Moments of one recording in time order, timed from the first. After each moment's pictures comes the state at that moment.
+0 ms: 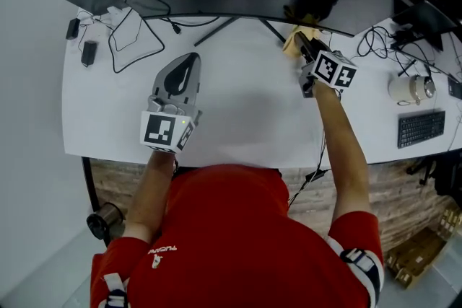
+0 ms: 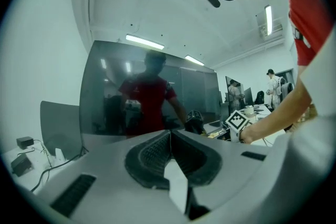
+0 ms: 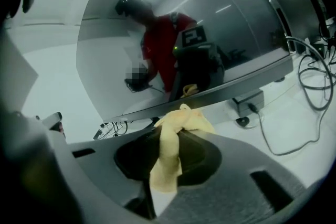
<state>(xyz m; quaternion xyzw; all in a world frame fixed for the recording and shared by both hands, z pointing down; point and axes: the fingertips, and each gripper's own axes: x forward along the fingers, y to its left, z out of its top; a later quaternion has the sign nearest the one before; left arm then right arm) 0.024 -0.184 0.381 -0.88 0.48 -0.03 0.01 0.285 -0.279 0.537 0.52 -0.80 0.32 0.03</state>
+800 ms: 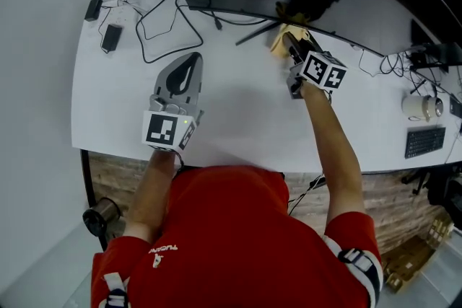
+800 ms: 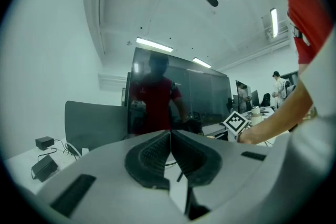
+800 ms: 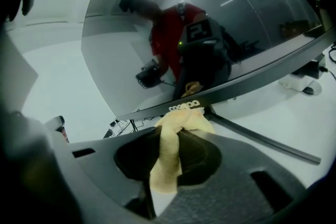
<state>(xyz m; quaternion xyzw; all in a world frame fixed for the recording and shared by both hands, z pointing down) -0.112 -0.191 0.385 -0.86 0.51 -0.02 0.00 0.109 -0.299 0.534 0.48 -0.81 0.33 0.03</state>
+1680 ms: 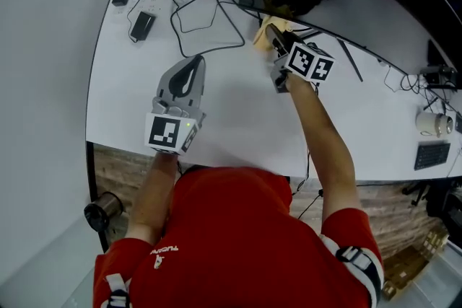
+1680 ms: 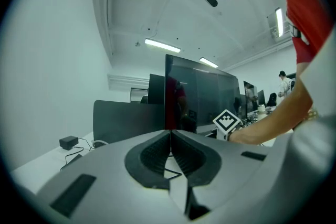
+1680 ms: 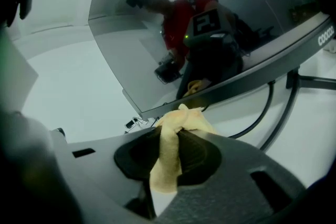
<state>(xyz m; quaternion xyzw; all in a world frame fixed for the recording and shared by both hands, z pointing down) -0.232 -0.184 0.397 -0.84 0.54 -0.02 -0.01 -0.077 -0.321 0.528 0.42 -0.84 0.34 0.00</state>
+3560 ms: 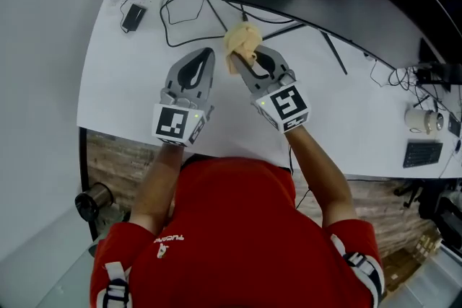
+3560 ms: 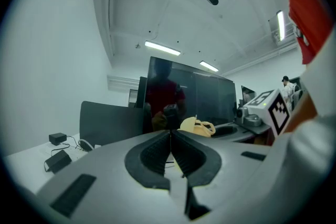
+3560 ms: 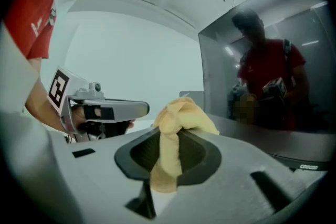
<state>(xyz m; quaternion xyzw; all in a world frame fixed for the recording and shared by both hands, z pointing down) -0.161 -0.167 0.380 -0.84 0.54 0.01 -0.02 -0.116 -0.177 0.418 0.29 -0.95 0.01 0.08</state>
